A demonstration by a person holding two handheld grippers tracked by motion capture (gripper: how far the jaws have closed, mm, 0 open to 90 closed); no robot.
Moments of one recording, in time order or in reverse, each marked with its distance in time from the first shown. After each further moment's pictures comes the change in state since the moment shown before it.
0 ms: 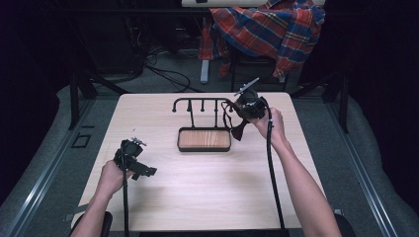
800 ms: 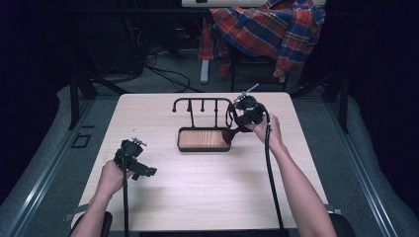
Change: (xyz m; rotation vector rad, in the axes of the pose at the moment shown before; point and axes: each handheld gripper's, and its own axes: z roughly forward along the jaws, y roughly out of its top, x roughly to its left) left arm -0.001 0.000 0.000 0.001 0.000 0.002; right arm -0.004 -0.014 0.029 0.031 0.119 0.076
